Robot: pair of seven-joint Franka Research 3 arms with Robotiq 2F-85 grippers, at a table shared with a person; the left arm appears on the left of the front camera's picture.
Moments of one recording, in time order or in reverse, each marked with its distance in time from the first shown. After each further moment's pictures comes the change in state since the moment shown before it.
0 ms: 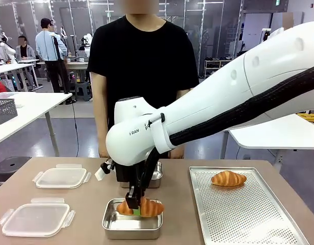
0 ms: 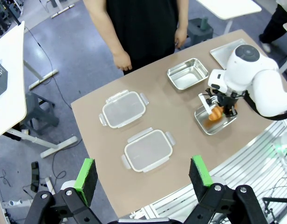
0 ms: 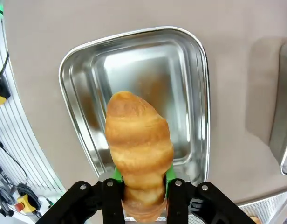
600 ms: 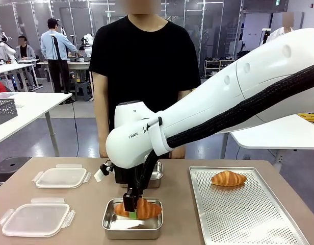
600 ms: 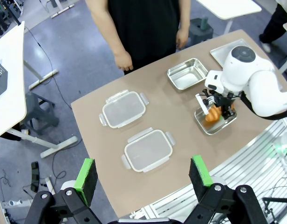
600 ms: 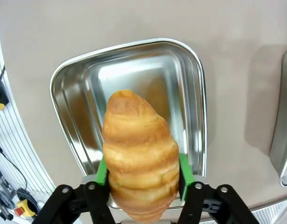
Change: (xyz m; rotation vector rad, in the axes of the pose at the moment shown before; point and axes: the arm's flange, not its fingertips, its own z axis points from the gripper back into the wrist) left arm 0.000 0.000 0.000 0.000 0.000 0.000; right arm 0.006 -0.006 -0.008 0.003 -0.025 -0.002
